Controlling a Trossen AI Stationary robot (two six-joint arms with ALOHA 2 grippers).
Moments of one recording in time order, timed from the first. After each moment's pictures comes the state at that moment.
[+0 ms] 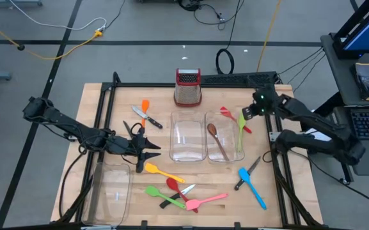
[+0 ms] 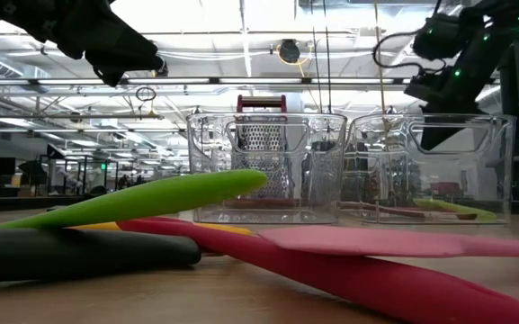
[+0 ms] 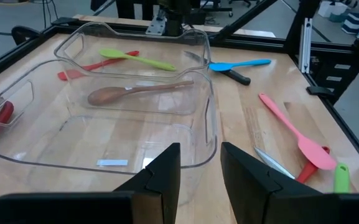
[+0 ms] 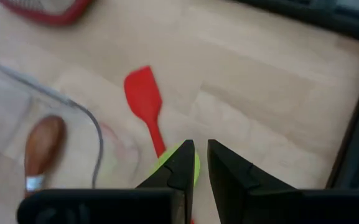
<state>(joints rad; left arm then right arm) -0.37 1.04 0.49 0.18 -0.34 -0.23 -0.78 0.86 0.63 -0.73 0.05 0.34</state>
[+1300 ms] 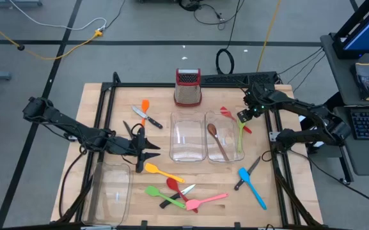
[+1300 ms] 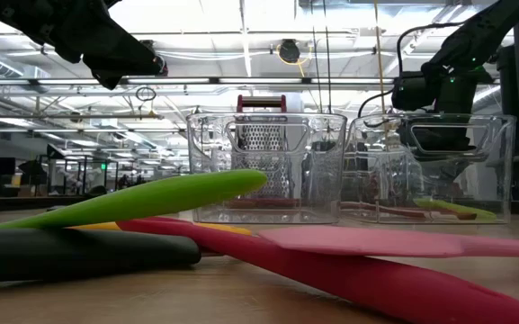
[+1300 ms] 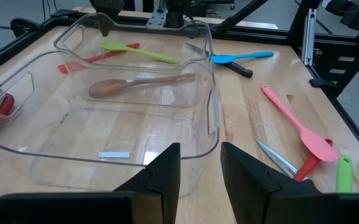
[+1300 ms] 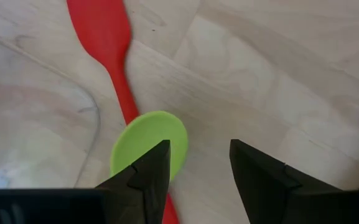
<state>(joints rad) -0.37 1.04 0.49 0.14 -0.34 -0.24 -0.88 1.22 0.63 -0.69 -0.08 0.22</state>
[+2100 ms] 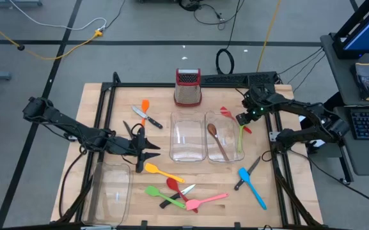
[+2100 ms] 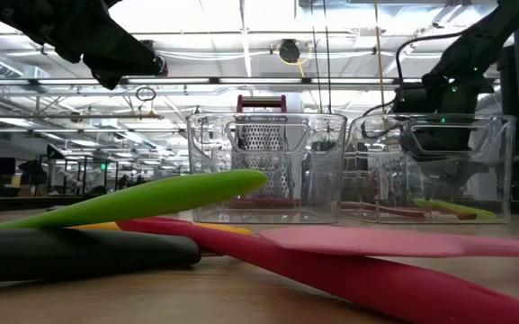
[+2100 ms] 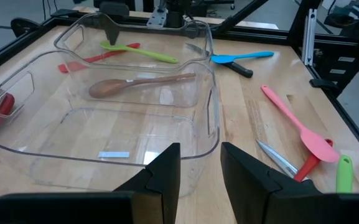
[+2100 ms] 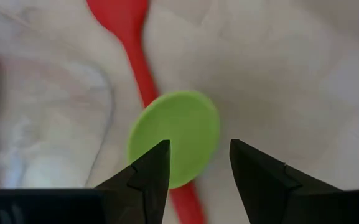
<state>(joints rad) -0.37 1.04 0.49 0.14 -0.34 -0.24 -0.88 1.26 0.56 -0.62 -0.19 0.25</state>
